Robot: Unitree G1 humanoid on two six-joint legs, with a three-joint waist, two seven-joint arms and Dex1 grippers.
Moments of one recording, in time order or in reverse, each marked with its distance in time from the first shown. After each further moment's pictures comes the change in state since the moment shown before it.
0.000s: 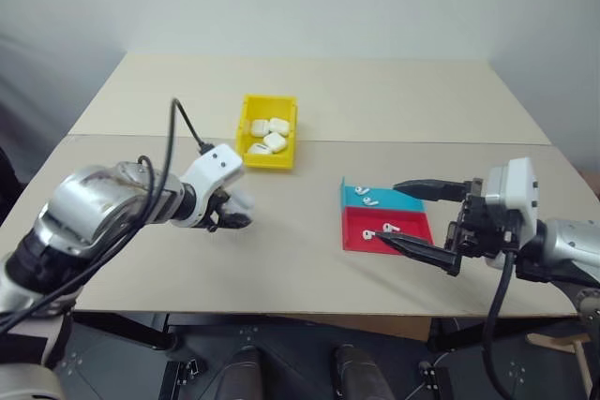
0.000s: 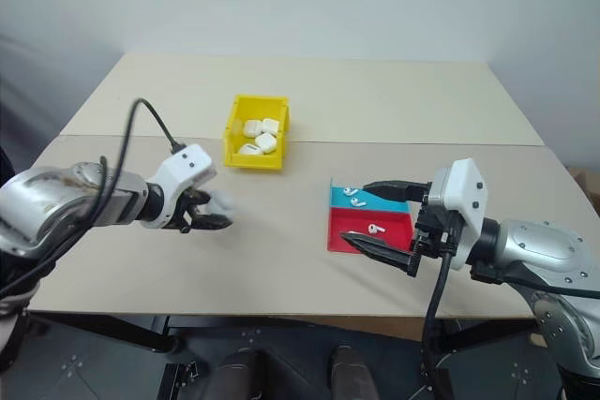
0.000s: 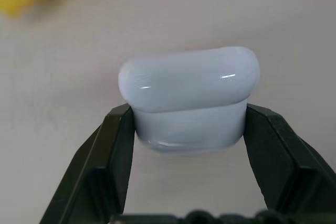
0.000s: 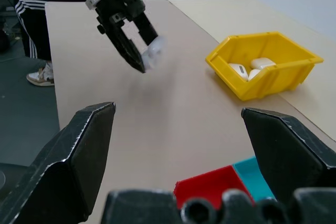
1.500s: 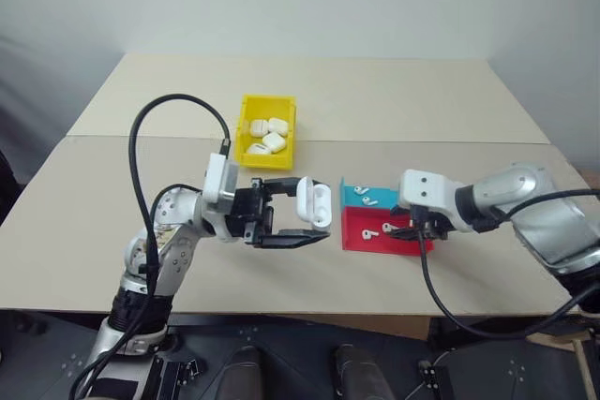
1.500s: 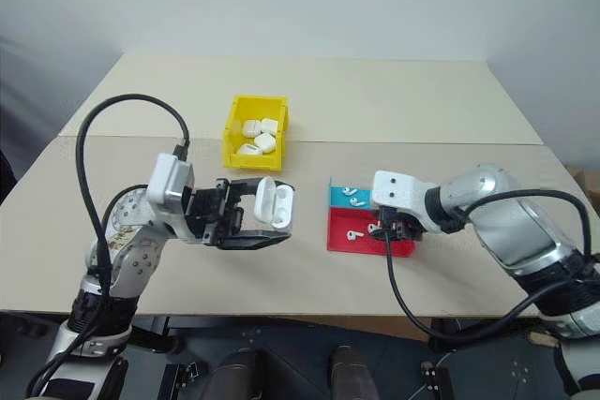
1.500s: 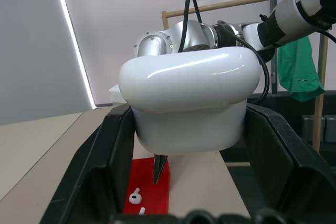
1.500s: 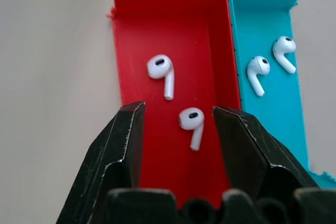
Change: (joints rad) left arm 0.228 -0.461 0.103 0.154 0.061 -0.962 -0.721; right arm -0.571 -0.144 0.721 0.474 -0.720 0.018 0.304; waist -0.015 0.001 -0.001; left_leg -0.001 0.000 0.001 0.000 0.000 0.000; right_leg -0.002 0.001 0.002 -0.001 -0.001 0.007
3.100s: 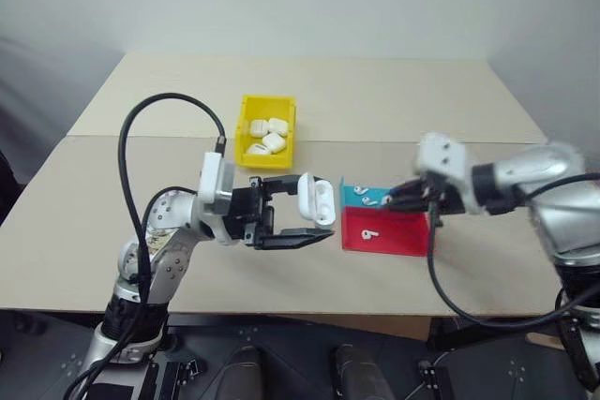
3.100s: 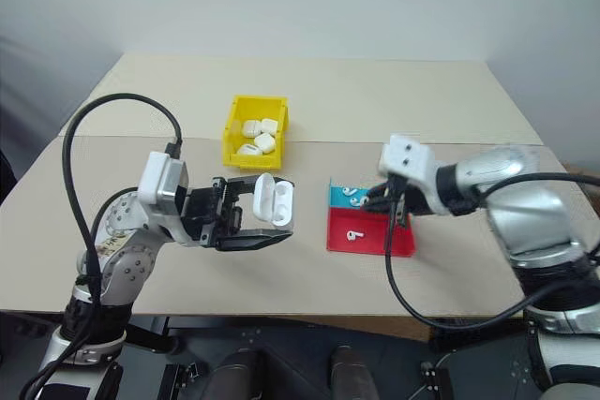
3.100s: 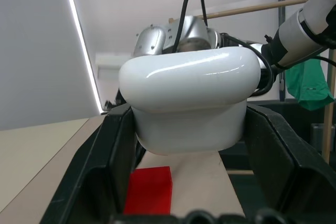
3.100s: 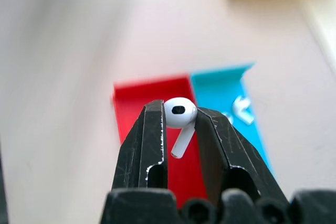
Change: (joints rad) left arm 0.012 0.014 0.001 -0.061 -0.053 0.048 0.069; right arm 0.068 0.195 -0.525 -0.214 0.216 0.303 0.023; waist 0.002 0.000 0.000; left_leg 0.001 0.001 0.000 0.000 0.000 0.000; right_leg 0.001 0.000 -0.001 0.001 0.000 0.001
